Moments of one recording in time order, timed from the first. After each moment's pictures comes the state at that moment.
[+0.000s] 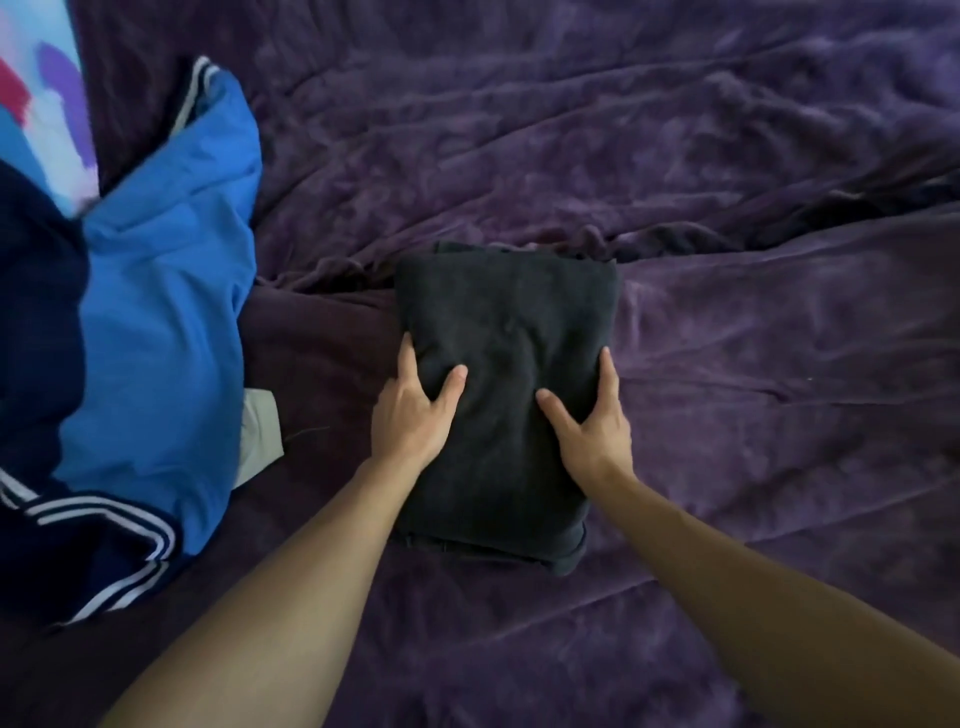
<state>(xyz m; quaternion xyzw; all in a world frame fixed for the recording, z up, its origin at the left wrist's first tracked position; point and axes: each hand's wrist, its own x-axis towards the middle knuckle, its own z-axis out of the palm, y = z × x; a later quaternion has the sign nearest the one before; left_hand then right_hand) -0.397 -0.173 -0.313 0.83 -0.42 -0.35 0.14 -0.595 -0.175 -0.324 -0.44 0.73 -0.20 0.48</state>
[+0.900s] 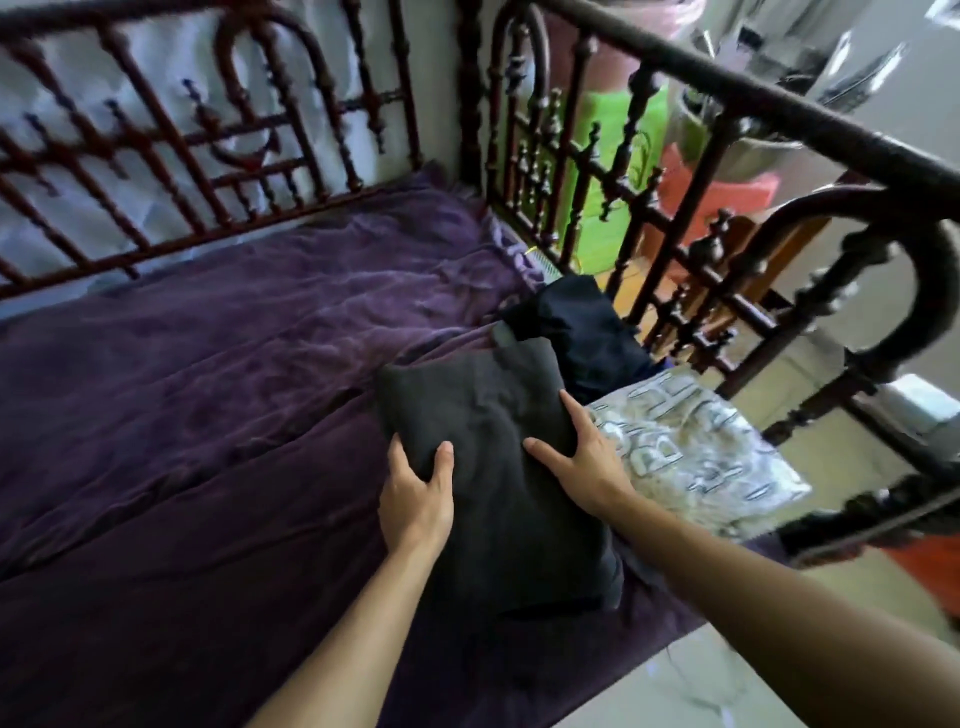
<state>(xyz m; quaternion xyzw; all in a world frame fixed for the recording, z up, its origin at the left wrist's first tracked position) -1.008 -0.144 -0.073 0.72 -0.50 -0.39 0.28 -1.209 -0.125 -0.086 -0.47 0.77 -0.28 0.33</state>
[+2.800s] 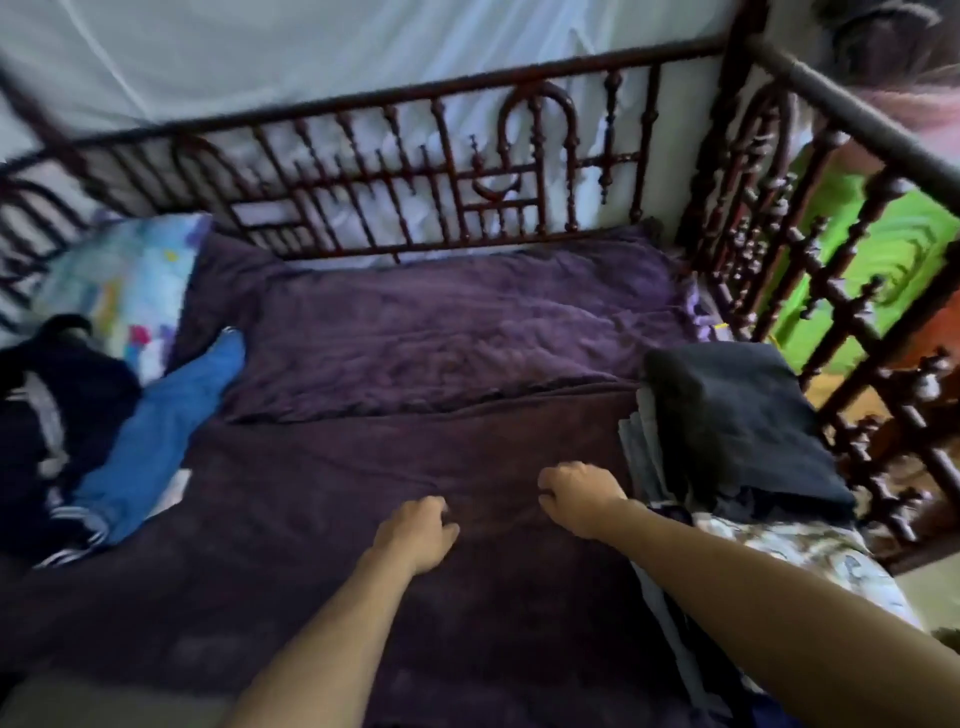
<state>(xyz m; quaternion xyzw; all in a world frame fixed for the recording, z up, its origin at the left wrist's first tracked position) -0.961 -0.075 -0.024 0.79 -0.54 -0.27 -0.06 -1.173 -0.170 -0.051 -0.86 0.48 0.05 0.19</state>
